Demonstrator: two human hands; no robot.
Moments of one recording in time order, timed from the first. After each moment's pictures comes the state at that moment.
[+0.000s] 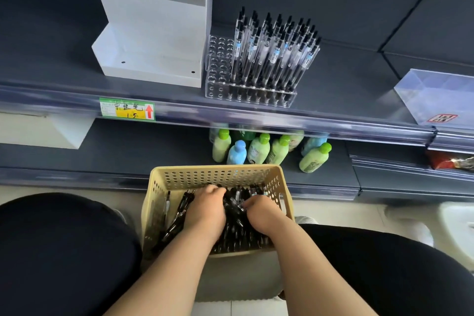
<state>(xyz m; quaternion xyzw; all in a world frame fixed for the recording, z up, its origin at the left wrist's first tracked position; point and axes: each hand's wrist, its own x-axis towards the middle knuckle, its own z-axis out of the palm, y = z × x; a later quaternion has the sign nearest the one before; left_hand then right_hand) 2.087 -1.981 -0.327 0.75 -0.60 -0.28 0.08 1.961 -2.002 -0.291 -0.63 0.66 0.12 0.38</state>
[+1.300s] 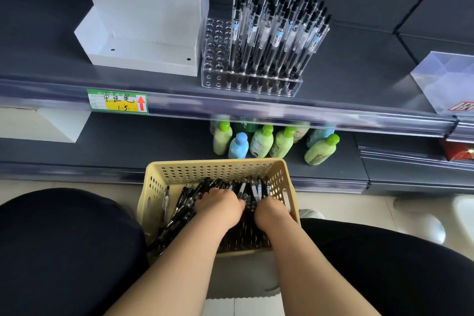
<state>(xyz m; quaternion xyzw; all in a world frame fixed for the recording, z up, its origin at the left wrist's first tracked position) 2.058 -2.005 -0.318 0.75 -0.55 -0.34 -0.15 1.955 -2.015 -0.324 -0.56 0.72 0.23 0.34</state>
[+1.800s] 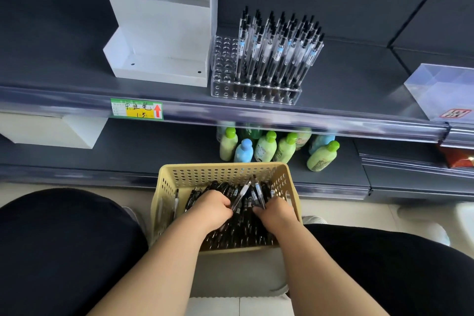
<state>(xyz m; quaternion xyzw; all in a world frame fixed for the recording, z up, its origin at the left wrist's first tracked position) 2.094 -1.982 -0.308 0.73 -0.50 -0.46 0.04 1.944 -2.002 -0.329 -0.53 0.76 0.08 0.37</state>
